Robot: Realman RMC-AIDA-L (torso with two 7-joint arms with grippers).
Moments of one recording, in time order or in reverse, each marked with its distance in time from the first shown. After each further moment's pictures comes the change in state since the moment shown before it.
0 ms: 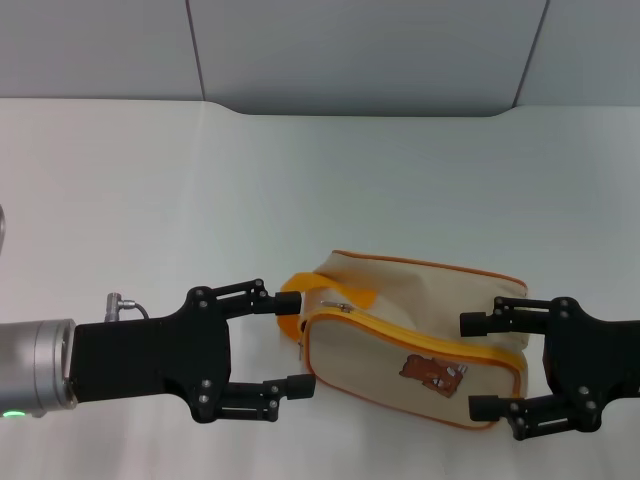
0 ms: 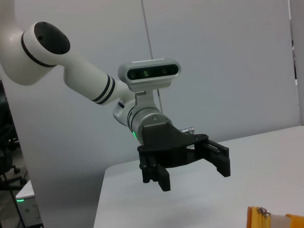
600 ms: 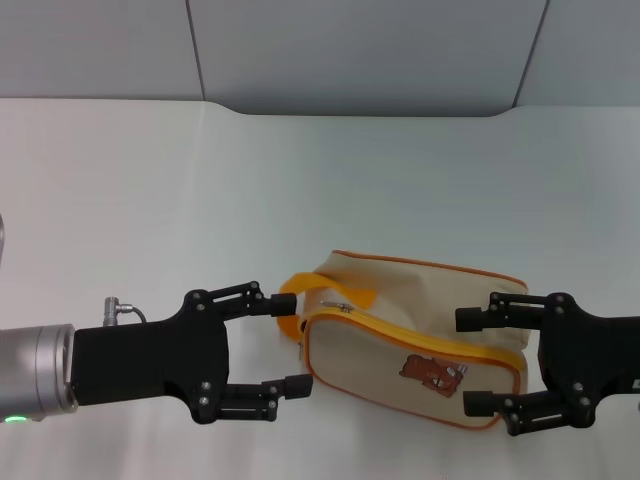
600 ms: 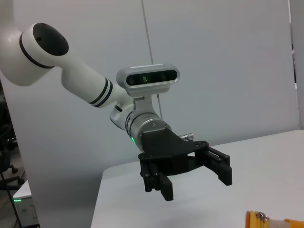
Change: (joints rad) left arm 0.014 0.000 -0.004 -0.010 0.000 -0.029 0.029; right arm 0.006 0.007 0.005 0.000 0.001 0.007 -0.013
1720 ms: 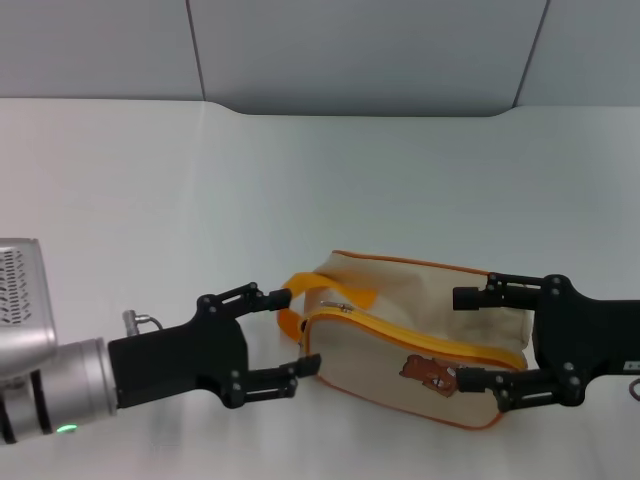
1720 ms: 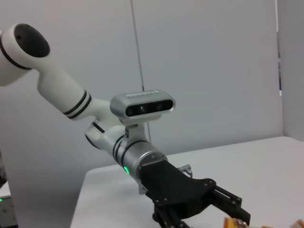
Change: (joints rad) left arm 0.033 -0.002 0.001 -0.177 -0.065 -0.309 0.110; right arm 0.010 0.002 0.002 0.000 0.027 0.041 -0.014
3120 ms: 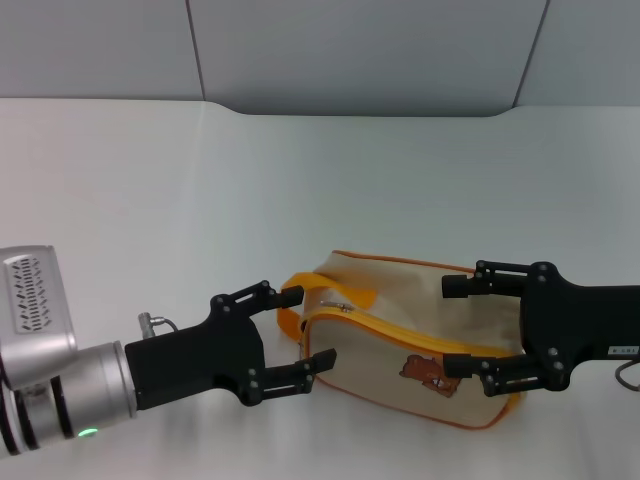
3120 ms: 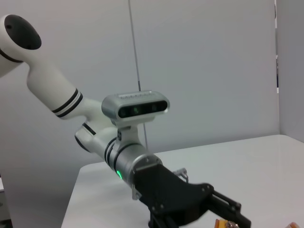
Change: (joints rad) left arm 0.004 0.003 -0.034 -0.075 -0.007 -0.054 0.052; right arm 0.027 0.000 -0.008 0.012 -0.001 0.035 -0.001
